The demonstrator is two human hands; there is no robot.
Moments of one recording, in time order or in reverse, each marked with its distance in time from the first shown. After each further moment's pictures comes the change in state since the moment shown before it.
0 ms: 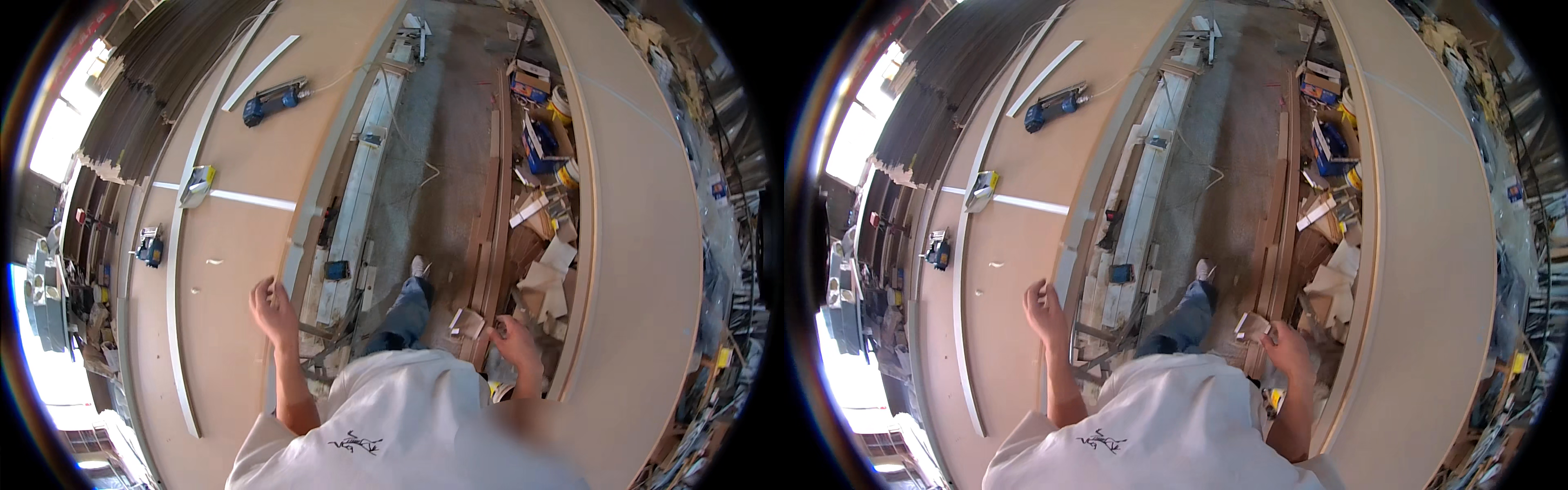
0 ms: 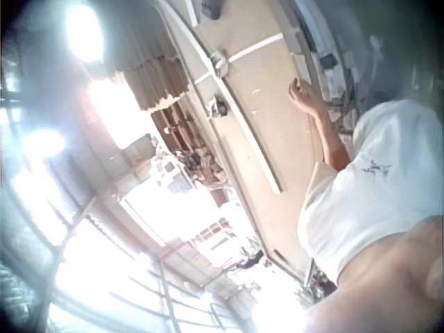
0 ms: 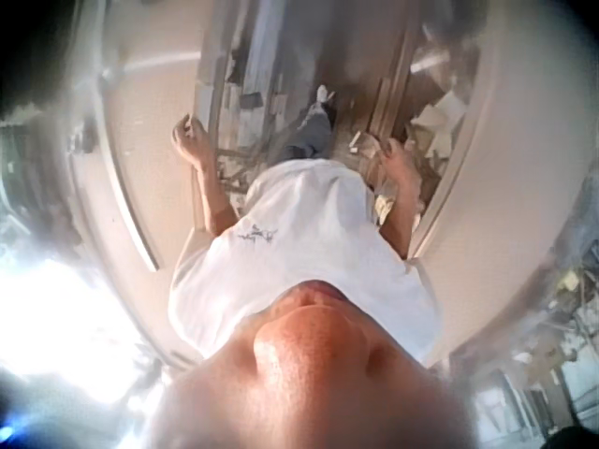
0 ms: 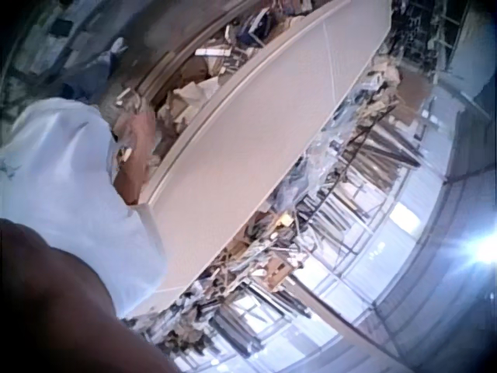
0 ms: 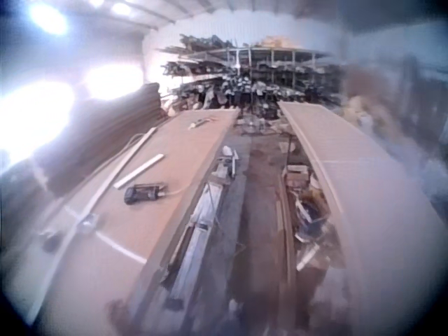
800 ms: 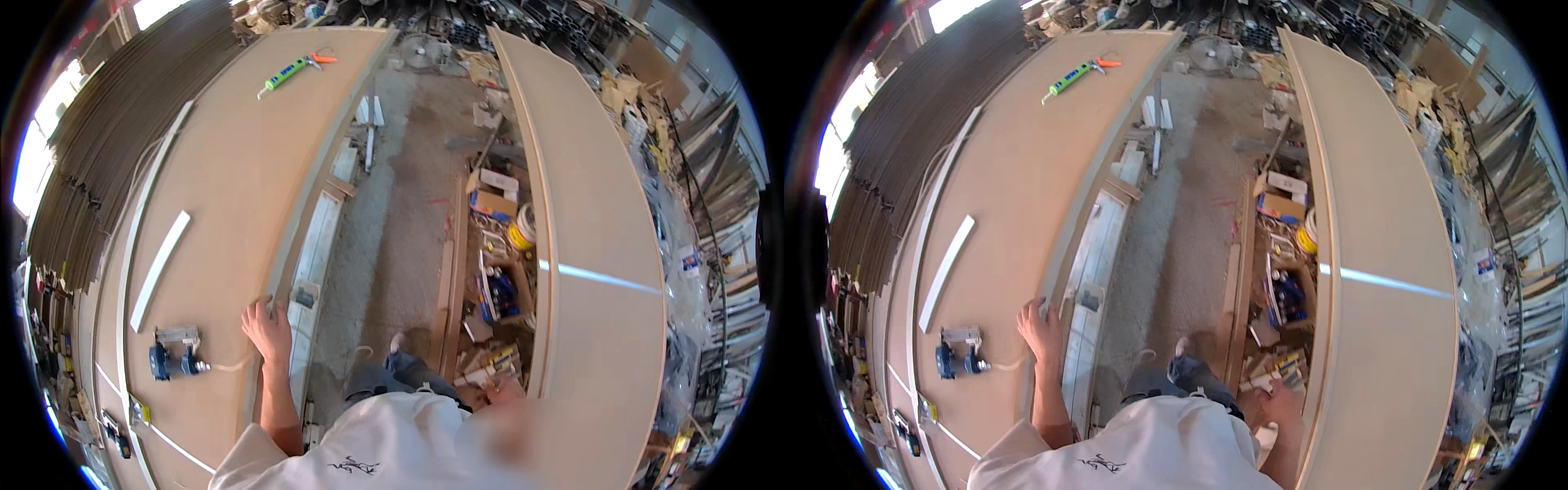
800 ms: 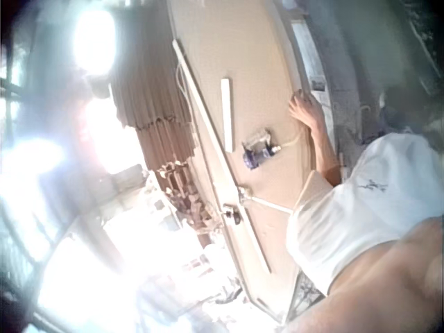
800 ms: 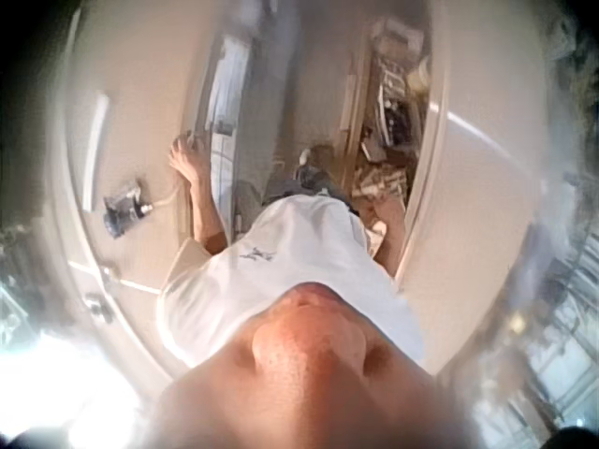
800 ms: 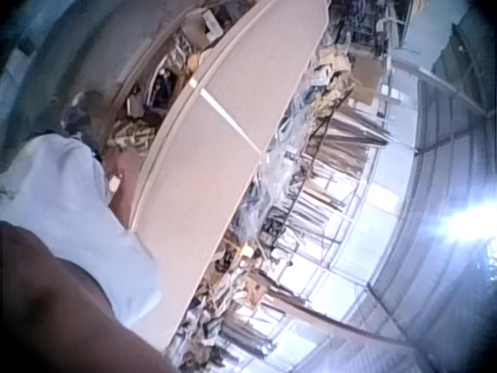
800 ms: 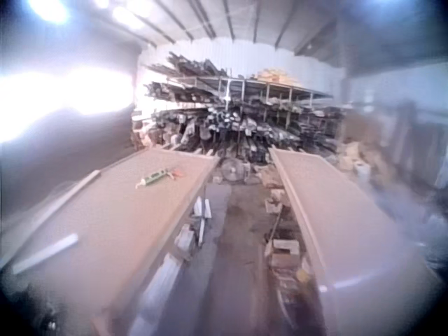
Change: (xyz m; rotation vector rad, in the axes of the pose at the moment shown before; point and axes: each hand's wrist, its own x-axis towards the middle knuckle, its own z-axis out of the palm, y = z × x) left_hand 0.407 0.293 0.545 0.229 -0.036 0.246; right_hand 0.536 -0.030 -0.345 -0.099 0.110 0.214
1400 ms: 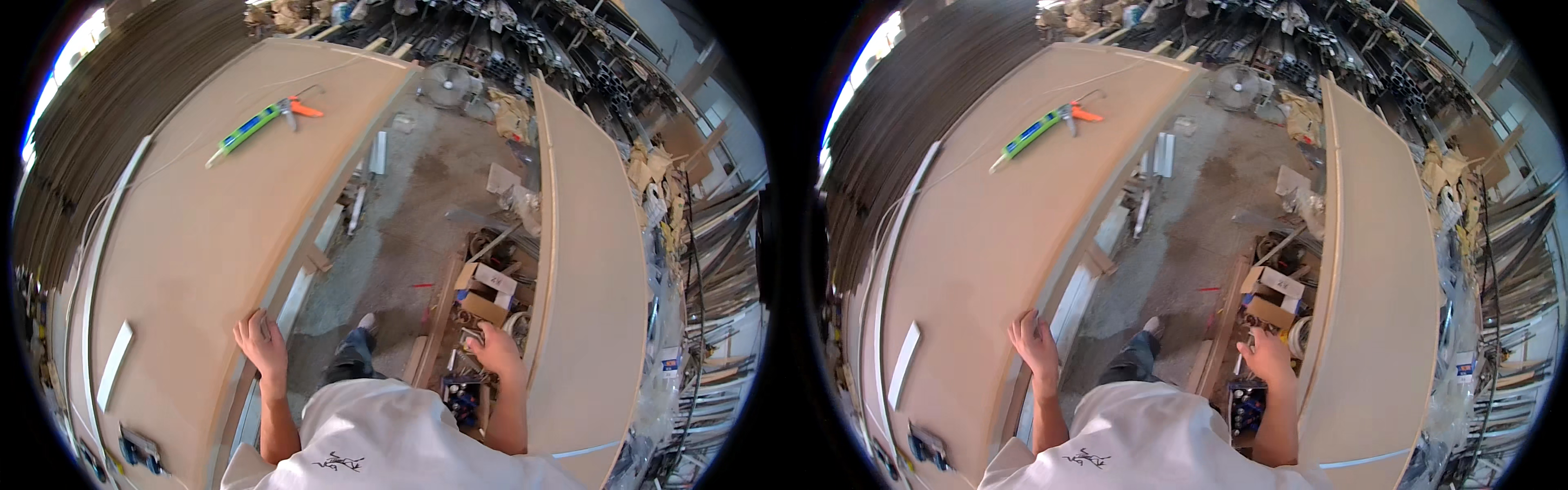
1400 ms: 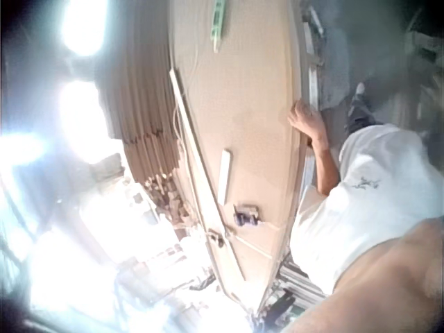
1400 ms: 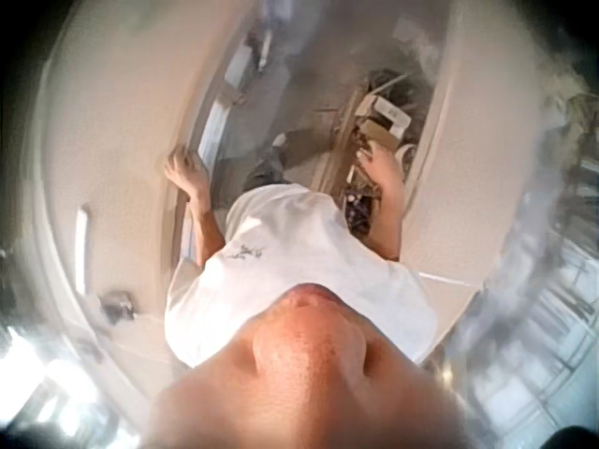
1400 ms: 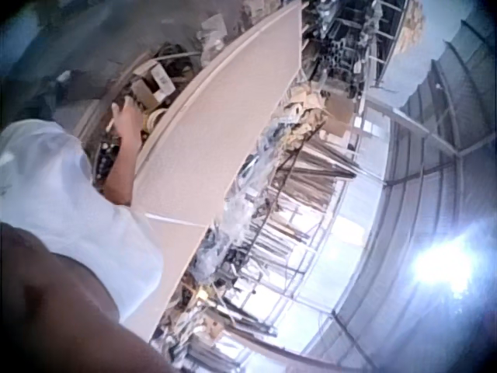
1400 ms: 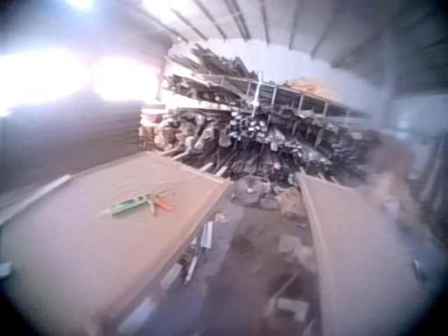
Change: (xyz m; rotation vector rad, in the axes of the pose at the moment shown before) left_hand 0.307 0.203 0.282 -0.114 0.197 -0.092; right_hand 0.539 -0.298 -0.319 -0.297 -0.012 -0.342
